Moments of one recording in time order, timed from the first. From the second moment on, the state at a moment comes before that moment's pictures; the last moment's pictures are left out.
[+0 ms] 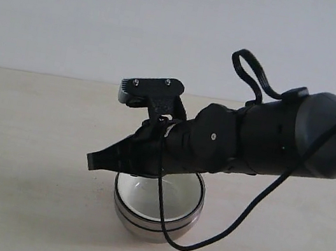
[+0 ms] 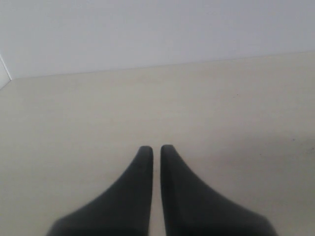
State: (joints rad) left arm 0.05 0.00 0.00 -0.06 0.31 0.14; right arm 0.80 1.84 -1.10 0.45 0.06 -0.21
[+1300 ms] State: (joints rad) left arm 0.05 0.00 0.00 -0.06 0.31 0.14; right arm 0.80 1.69 -1.10 0.28 0.53 -0.19
